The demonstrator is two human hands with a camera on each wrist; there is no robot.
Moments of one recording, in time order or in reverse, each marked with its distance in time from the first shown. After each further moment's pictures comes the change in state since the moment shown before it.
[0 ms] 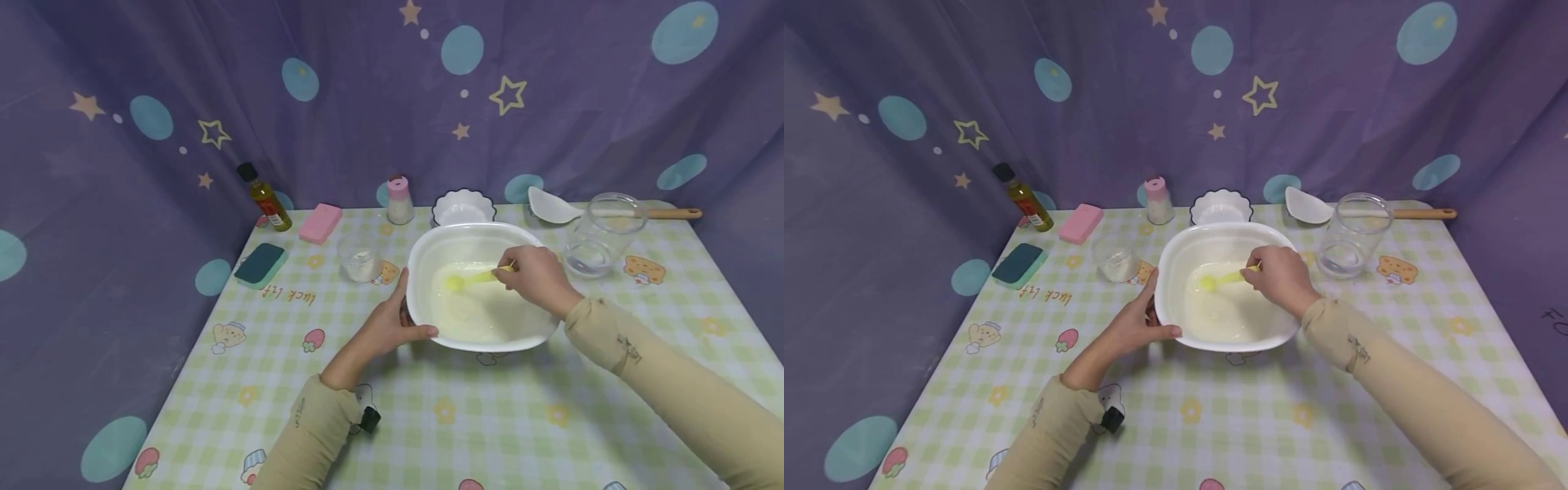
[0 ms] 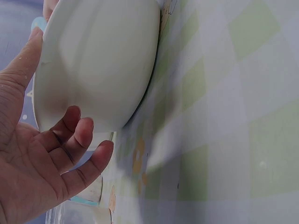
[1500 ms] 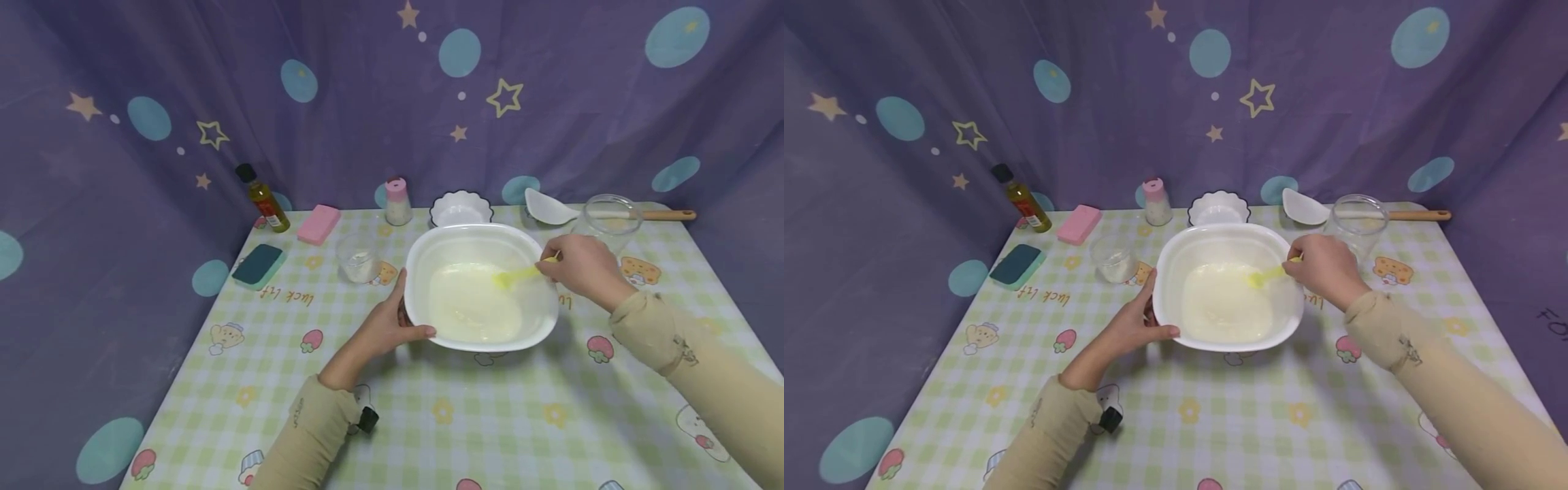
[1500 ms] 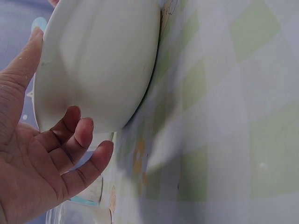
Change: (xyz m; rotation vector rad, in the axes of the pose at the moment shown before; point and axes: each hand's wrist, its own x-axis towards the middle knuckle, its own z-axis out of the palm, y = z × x) left_hand 0.013 -0.039 0.009 -0.074 0.026 0.035; right_hand -0.018 0.020 -0.055 -0.098 -0.080 0.126
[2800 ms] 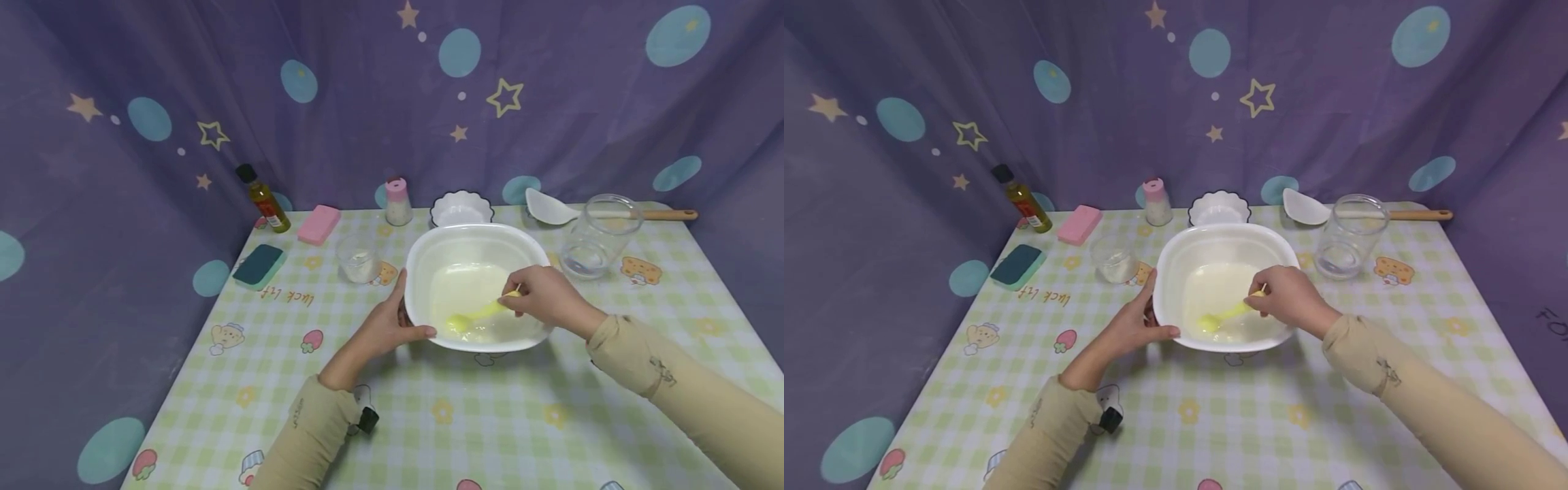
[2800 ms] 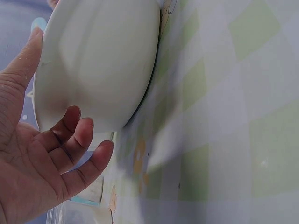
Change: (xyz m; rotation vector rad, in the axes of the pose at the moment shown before) left_hand -0.012 0.042 -0.006 0.013 -0.023 -0.032; right_hand -0.014 -0.023 0.044 0.175 -0.124 -0.196
